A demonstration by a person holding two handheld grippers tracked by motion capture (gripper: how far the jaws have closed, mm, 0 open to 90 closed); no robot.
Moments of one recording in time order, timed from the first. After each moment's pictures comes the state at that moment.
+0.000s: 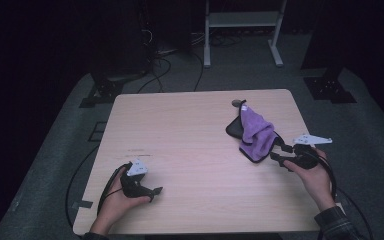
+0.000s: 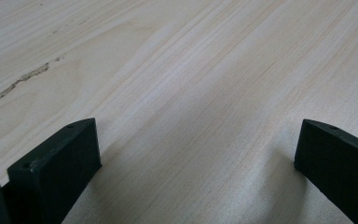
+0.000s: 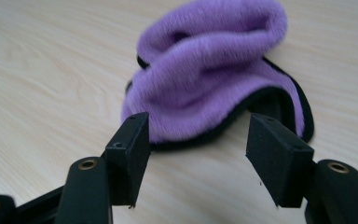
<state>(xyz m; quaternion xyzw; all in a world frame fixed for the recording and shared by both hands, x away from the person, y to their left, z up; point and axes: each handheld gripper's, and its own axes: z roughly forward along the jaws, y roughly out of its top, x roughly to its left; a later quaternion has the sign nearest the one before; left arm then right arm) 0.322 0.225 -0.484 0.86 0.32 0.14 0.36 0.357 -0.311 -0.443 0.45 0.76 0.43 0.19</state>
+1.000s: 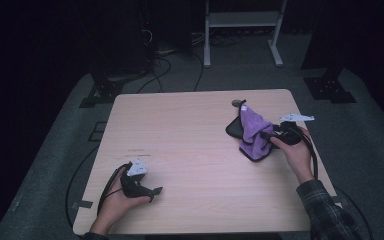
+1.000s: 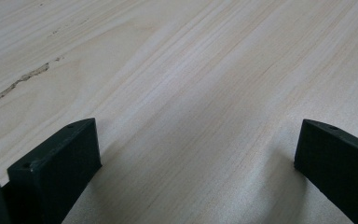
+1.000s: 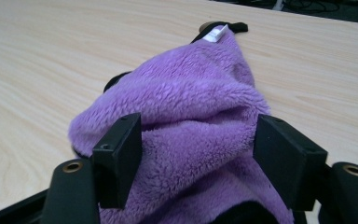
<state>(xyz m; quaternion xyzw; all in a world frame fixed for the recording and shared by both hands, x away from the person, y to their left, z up) 0.322 0.225 -0.484 0.86 0.32 0.14 0.36 0.436 -0.294 -0.443 0.48 0.74 0.42 0.21</state>
